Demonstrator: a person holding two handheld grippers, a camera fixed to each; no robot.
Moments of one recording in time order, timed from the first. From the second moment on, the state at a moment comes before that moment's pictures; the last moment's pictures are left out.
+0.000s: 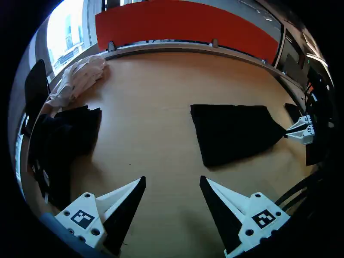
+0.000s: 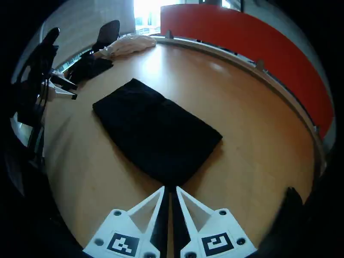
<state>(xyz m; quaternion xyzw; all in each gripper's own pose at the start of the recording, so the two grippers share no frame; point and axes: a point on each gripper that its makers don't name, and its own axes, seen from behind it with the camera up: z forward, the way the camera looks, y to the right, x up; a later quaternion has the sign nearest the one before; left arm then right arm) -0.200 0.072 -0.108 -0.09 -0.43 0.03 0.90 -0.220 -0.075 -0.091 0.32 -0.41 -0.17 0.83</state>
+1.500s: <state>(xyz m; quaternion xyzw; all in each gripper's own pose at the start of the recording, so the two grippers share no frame) -0.189 0.075 -0.092 -0.09 -0.41 0.03 0.90 -0.076 -0.069 -0.031 0.31 -0.29 -0.24 0.87</state>
